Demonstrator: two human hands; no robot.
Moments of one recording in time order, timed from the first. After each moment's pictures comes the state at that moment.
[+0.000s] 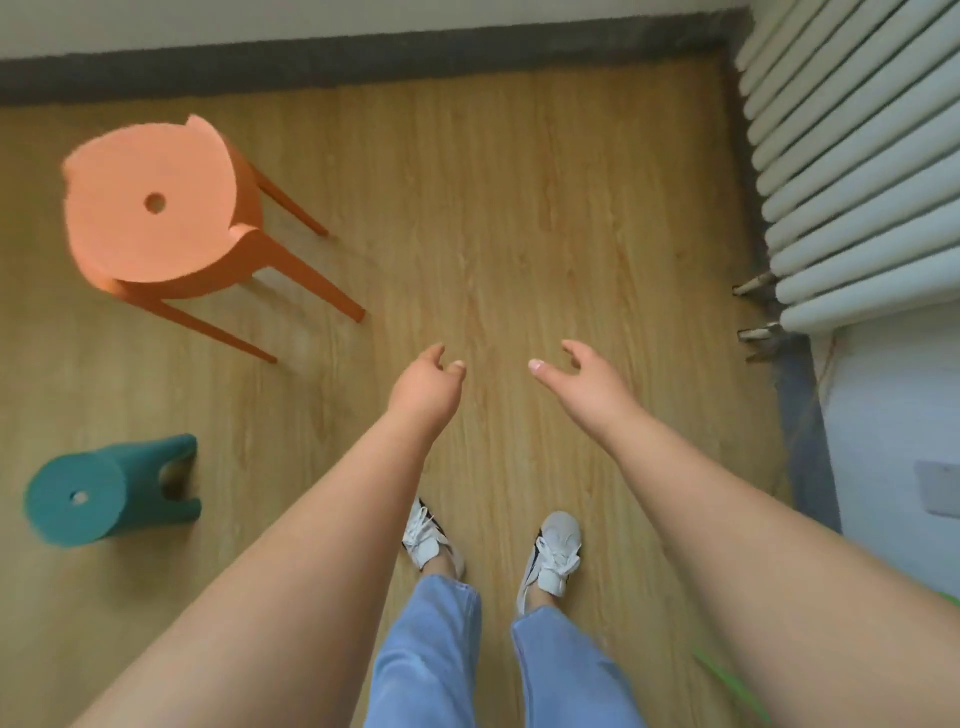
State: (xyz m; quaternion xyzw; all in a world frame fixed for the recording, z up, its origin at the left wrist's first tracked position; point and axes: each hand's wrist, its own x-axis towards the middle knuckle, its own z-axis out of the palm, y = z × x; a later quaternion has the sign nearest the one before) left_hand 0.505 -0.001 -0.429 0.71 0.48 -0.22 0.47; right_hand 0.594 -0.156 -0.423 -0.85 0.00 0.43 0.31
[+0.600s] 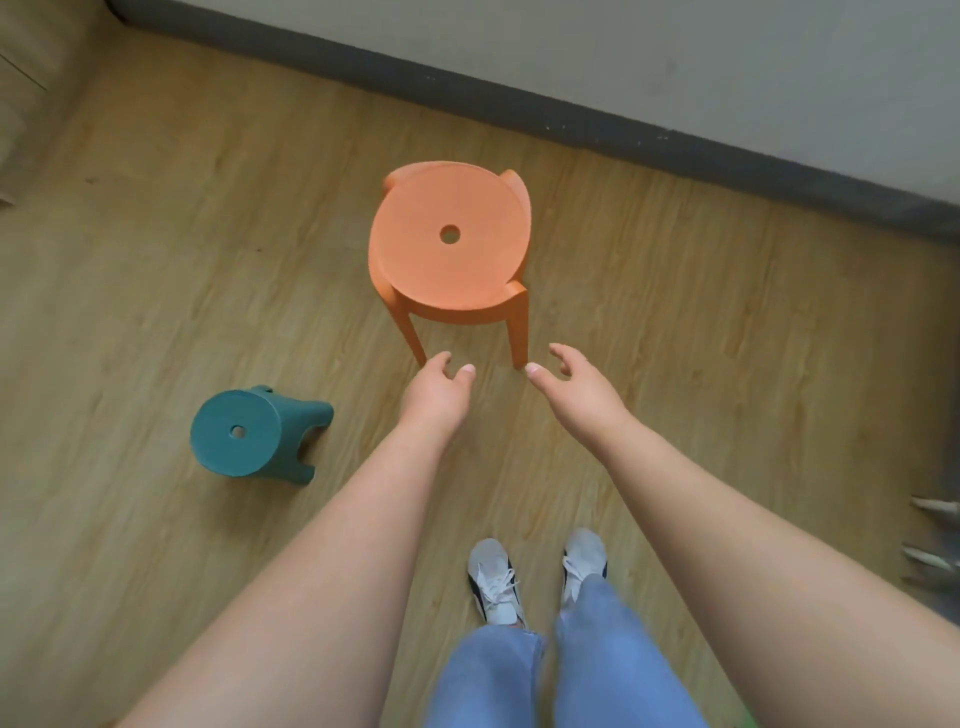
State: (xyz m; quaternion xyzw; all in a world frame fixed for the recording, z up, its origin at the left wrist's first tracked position) left_hand 0.385 0.264 -0.410 0.59 0.64 -0.06 0.48; right_hand 0.515 0.168 -0.404 -0.81 -0.20 0.48 0.27
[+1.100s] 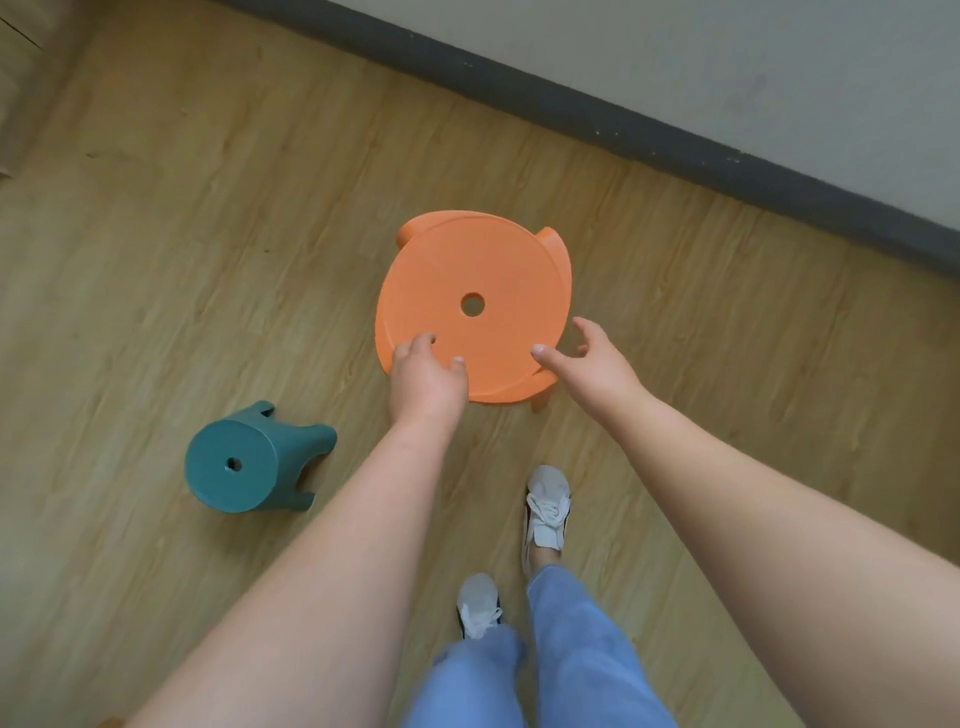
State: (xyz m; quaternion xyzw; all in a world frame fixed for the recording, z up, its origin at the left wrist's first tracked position) left_hand 0.458 0.411 -0.452 0.61 0.71 -0.03 0.36; right_hand 0.613 0.335 -0.446 -0.80 -0.20 0.51 0.25
